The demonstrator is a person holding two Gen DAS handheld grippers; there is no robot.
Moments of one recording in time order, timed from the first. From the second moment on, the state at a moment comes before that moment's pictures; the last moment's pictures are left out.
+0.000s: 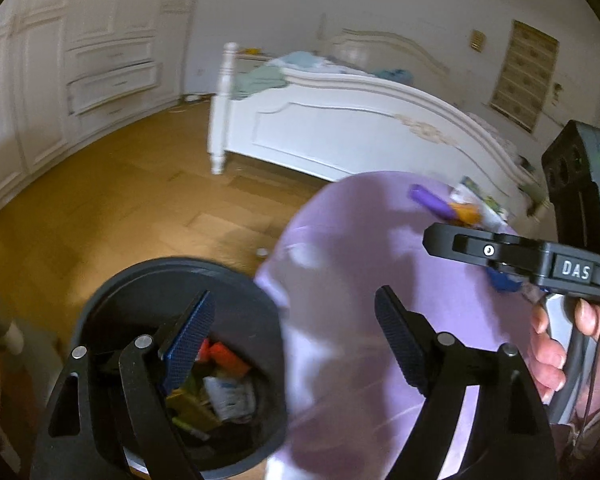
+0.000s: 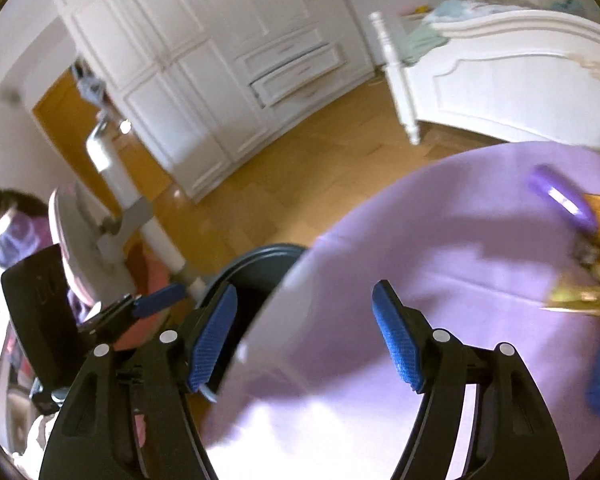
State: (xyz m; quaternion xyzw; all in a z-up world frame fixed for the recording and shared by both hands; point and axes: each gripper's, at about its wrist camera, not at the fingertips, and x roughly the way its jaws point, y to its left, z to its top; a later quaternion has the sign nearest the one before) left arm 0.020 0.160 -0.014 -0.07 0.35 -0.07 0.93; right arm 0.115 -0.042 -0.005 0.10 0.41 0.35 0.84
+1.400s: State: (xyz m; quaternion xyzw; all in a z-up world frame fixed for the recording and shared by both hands) left arm 0.228 -0.077 -0.060 0.32 0.38 -0.32 0.81; right arm 0.274 -0.255 -0.057 -0.08 0.48 0.21 0.85
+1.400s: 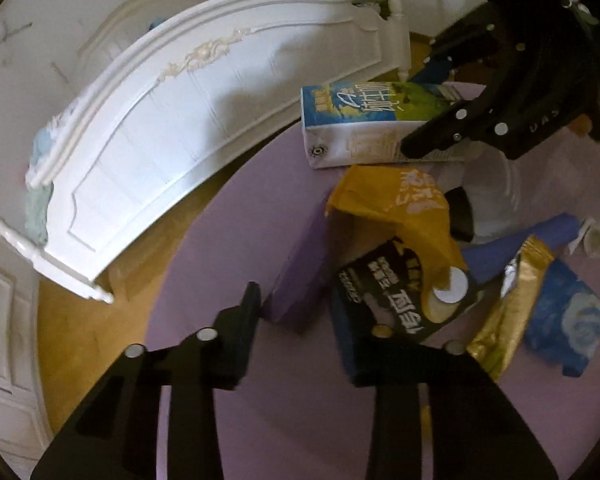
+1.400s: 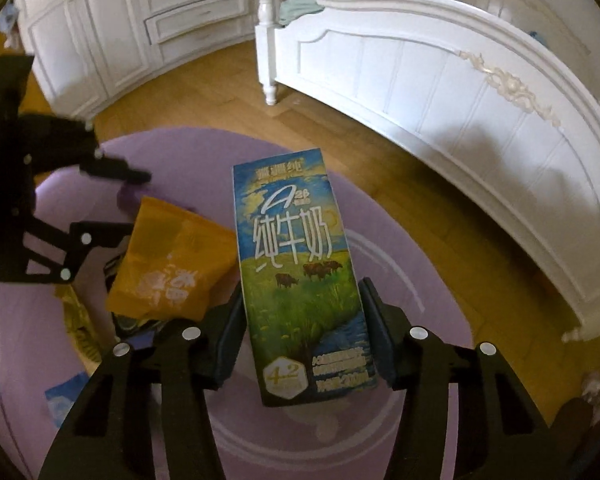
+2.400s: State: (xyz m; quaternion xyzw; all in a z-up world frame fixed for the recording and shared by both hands) left arm 0.033 0.102 -0.011 -0.01 0.36 -0.14 0.92; right arm 0.119 -0.154 0.019 0.12 0.42 0.34 0.83
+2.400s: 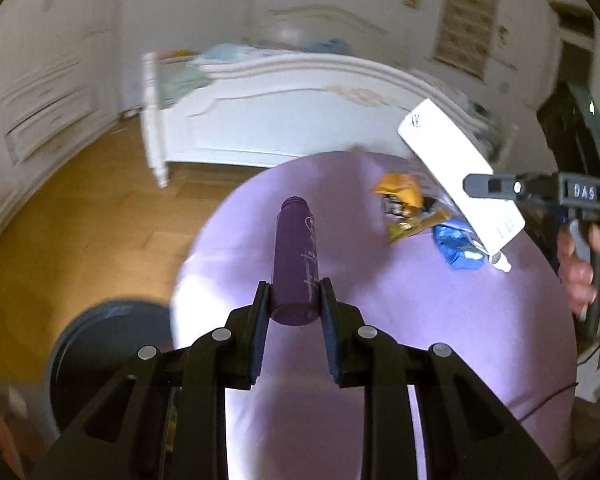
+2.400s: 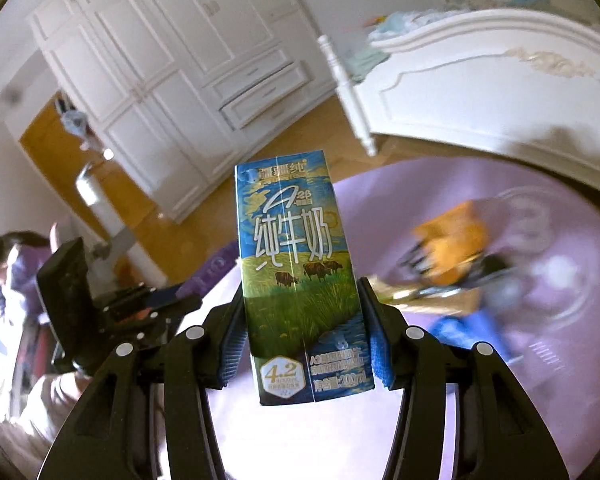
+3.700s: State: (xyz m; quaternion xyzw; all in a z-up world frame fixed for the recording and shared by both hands) left arm -0.053 0.294 -0.089 -0.21 0.37 0.07 0.91; right arm 0.101 0.171 -0.054 -0.02 0.50 0.41 0.76
